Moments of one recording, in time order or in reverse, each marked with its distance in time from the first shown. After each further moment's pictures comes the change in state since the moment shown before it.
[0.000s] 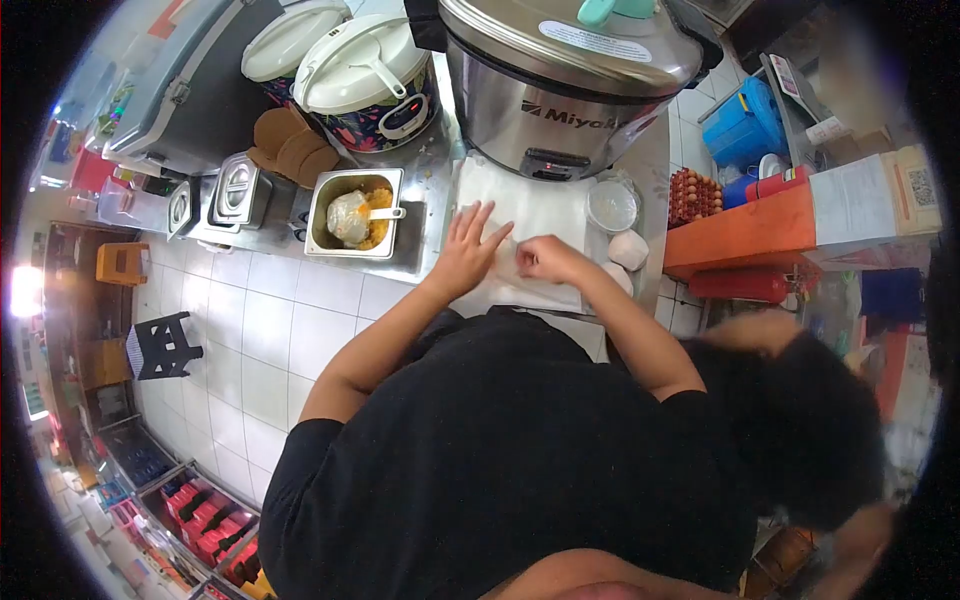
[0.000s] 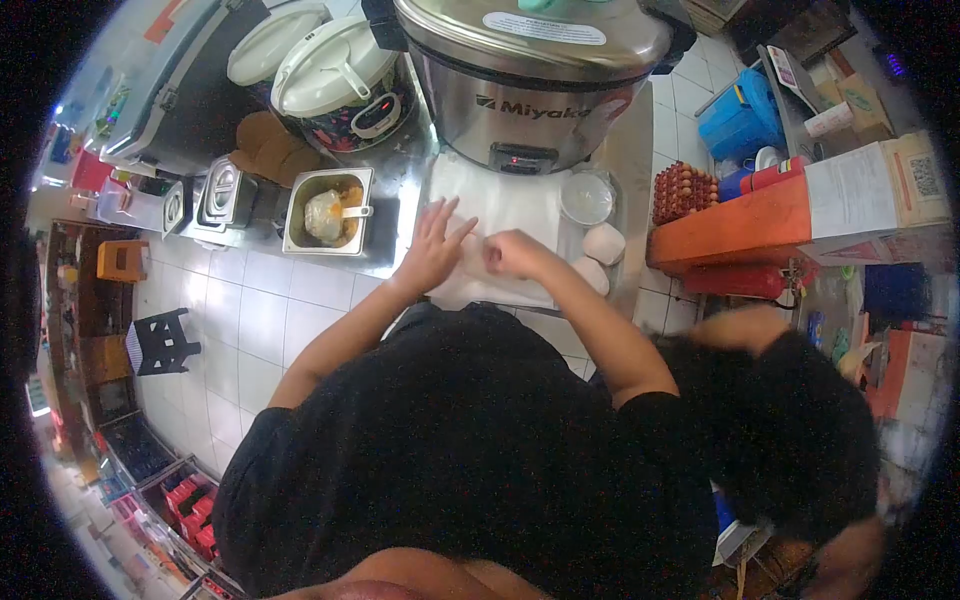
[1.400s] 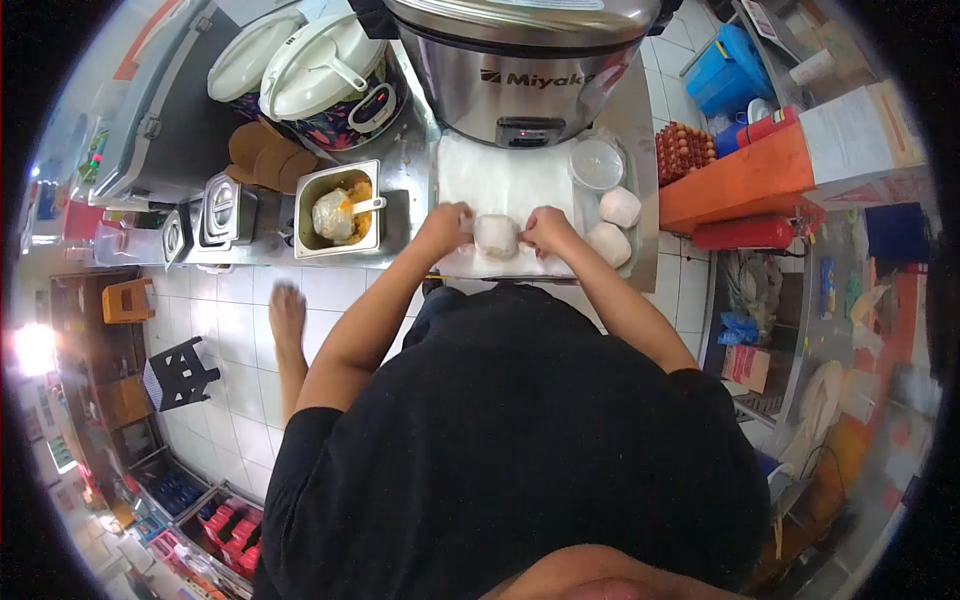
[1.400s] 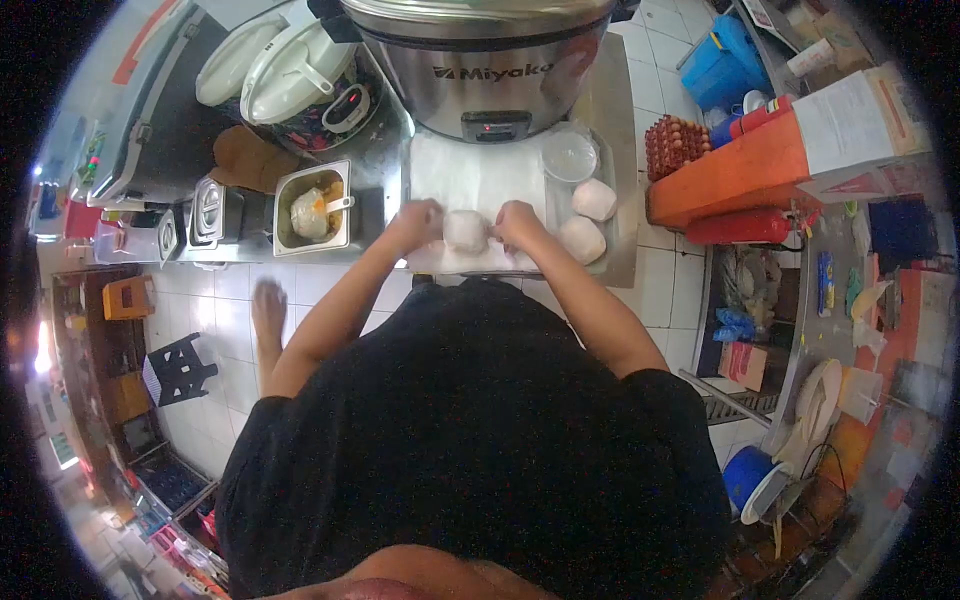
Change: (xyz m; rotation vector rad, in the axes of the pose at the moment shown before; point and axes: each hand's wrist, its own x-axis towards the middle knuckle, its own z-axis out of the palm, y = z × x) left_hand 0.005 -0.044 0.026 -0.408 -0.477 -0.610; right_hand -0.005 0.015 0.021 0.246 0.192 0.570
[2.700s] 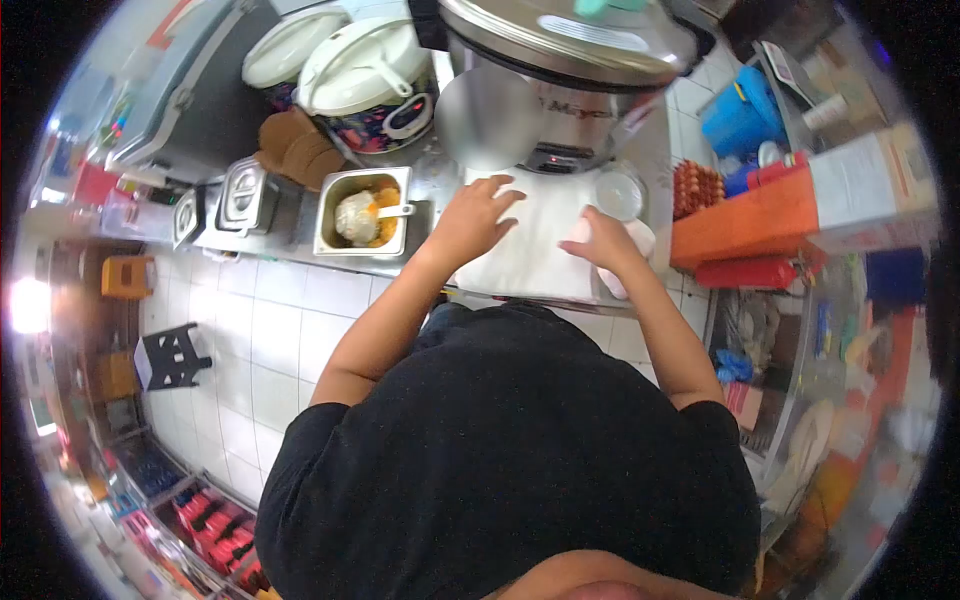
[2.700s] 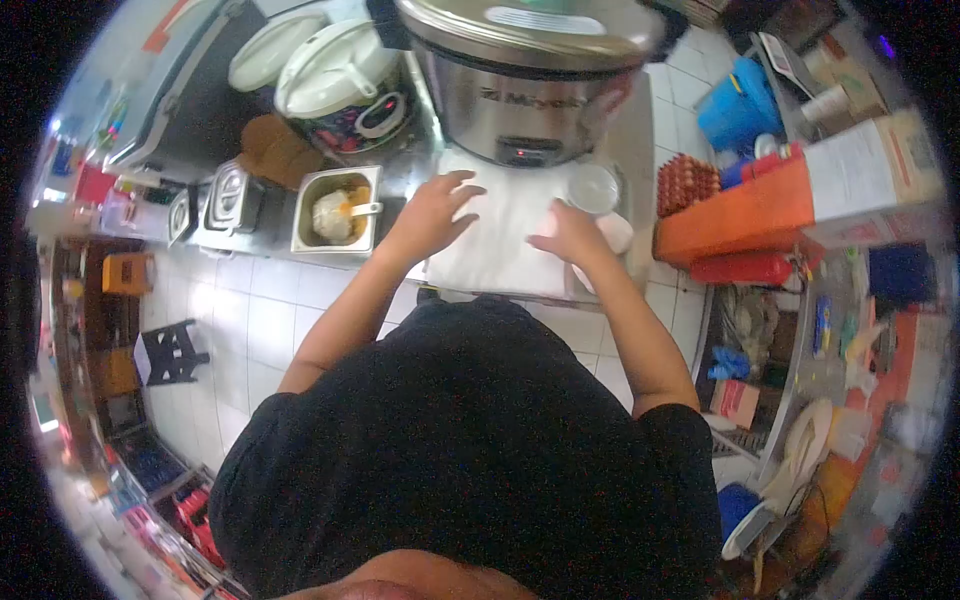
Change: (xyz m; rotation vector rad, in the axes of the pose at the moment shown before) left_hand -0.041 0.086 -0.063 0.338 0.420 0.655; right_hand -0.050 -0.018 -0.066 -0.294 0.270 -0.344
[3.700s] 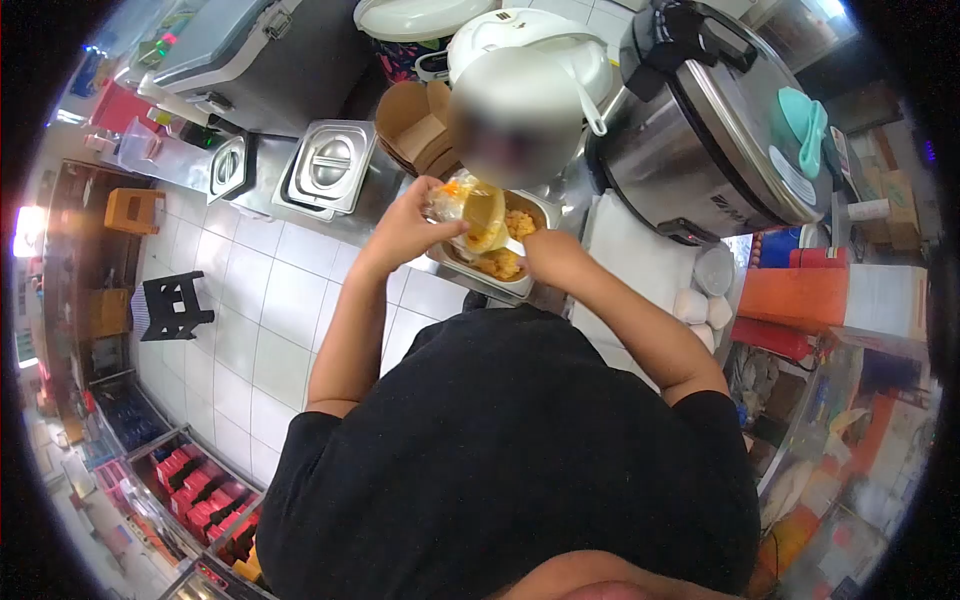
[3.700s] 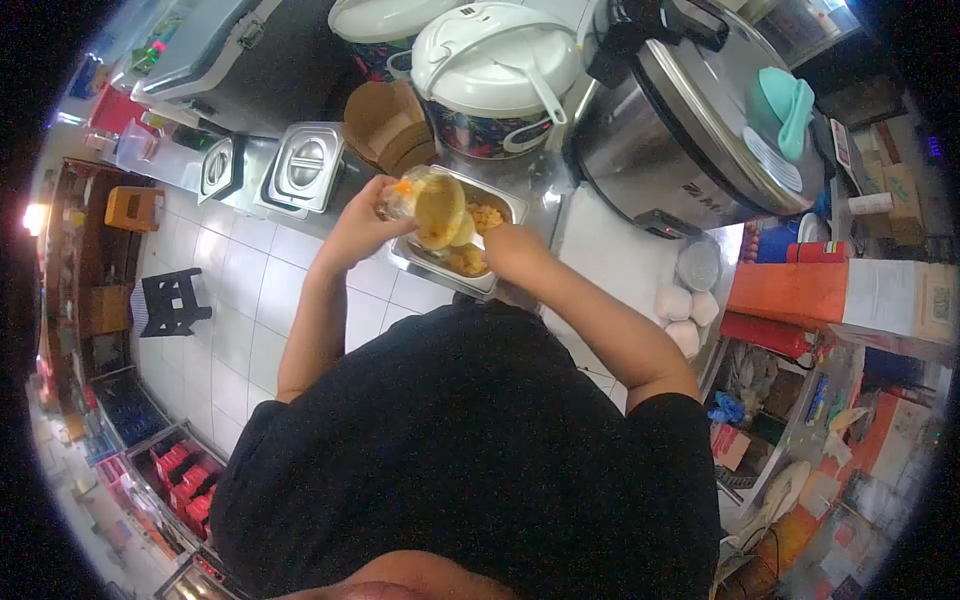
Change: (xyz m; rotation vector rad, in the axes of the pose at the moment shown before) left_hand -0.125 -0.173 -0.174 -0.718 0.032 -0.804; right_hand 0.130 -0.246 0.121 -0.414 -0.359 -0.258
